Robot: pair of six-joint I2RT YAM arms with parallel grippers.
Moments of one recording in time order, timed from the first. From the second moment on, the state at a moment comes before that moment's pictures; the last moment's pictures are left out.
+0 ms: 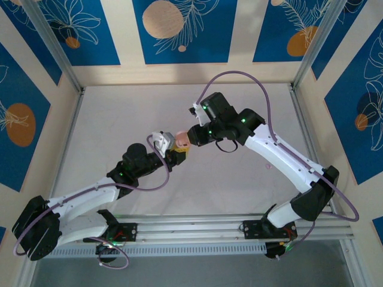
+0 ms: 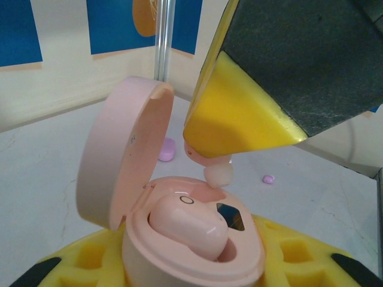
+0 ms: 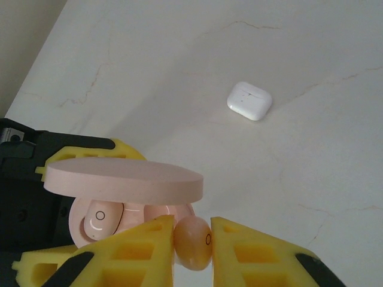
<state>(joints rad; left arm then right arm) -0.77 1.08 0.53 0.45 0.19 -0.12 0.76 1.48 1.57 -0.97 -0.18 0.34</state>
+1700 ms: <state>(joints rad) -0.77 1.08 0.53 0.45 0.19 -0.13 0.82 1.49 1.57 -0.96 -0.10 0.28</state>
